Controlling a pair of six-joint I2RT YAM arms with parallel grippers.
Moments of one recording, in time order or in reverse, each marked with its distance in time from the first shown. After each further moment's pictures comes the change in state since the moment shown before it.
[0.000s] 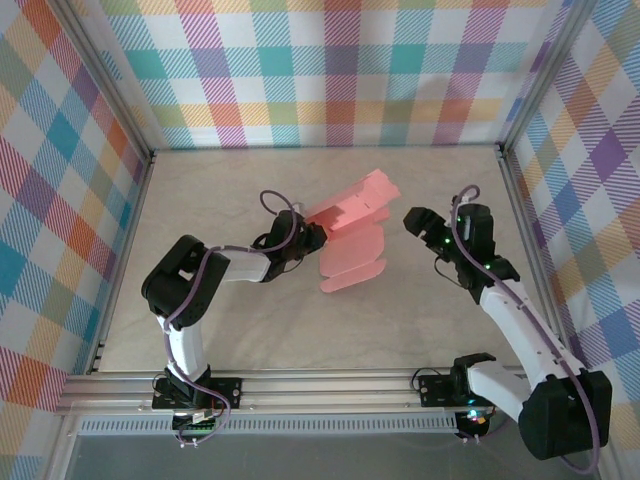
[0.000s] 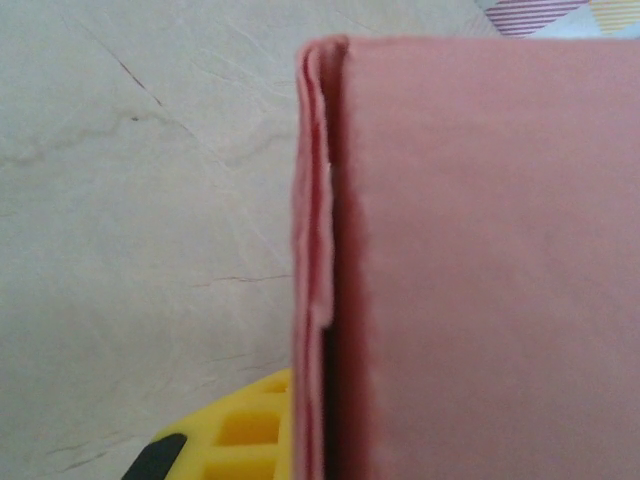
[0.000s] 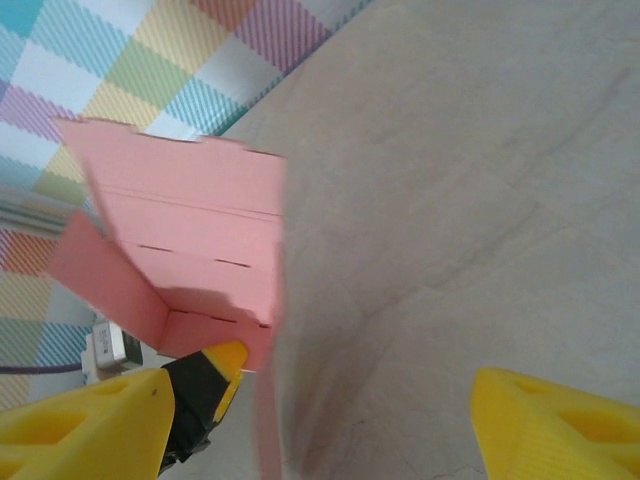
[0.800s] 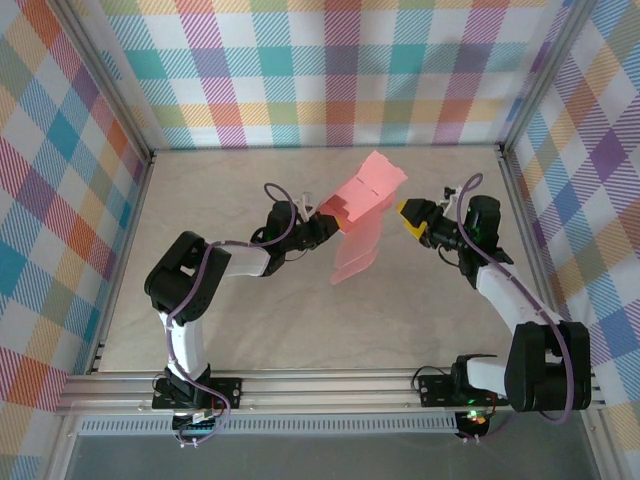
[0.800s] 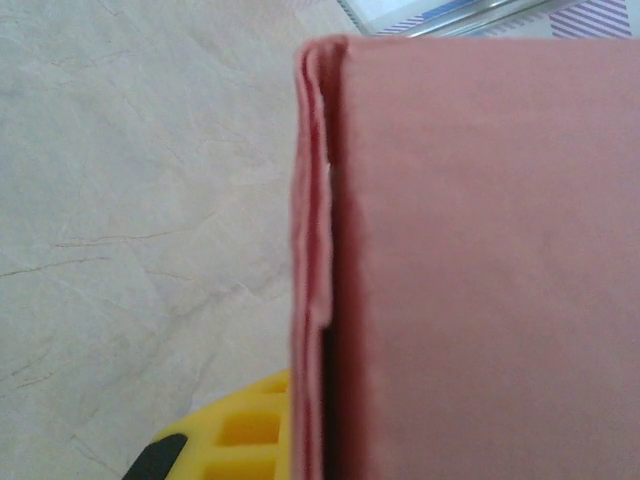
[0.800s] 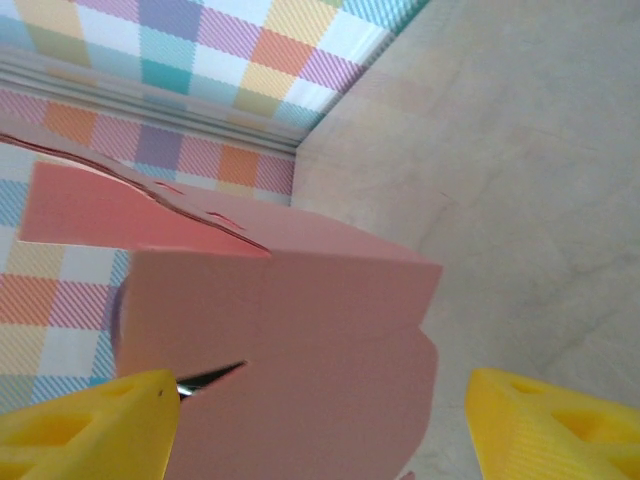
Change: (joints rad) left arm 0.027 0.035 0.047 0.184 0.315 -0.131; right arm -0.115 0.232 -0.020 0.413 -0.592 0.168
